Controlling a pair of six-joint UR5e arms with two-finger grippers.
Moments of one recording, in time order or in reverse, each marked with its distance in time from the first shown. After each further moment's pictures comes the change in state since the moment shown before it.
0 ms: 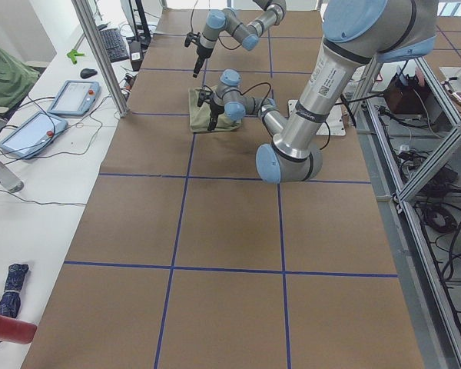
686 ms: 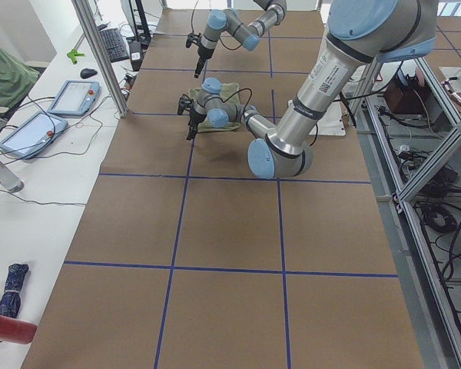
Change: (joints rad) left arm -0.114 -0.045 0.213 -0.108 0.041 0.004; right arm -0.012 -0.009 0.004 0.001 -0.005 0.000
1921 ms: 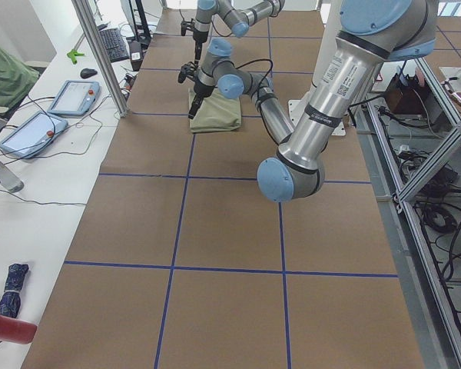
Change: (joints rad) left arm -0.186 0.233 -0.733 0.534 -0.211 0.421; right arm 0.228 -0.132 0.079 -0.051 0.291 -0.445
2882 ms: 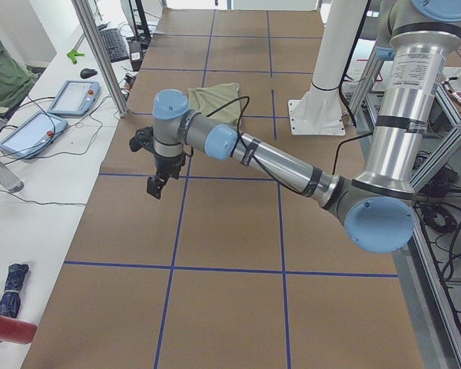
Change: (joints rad) left arm -0.616 0.348 0.169 0.023 -0.444 0.870; right arm 0.541 -0.416 0.094 -0.303 0.296 -0.904
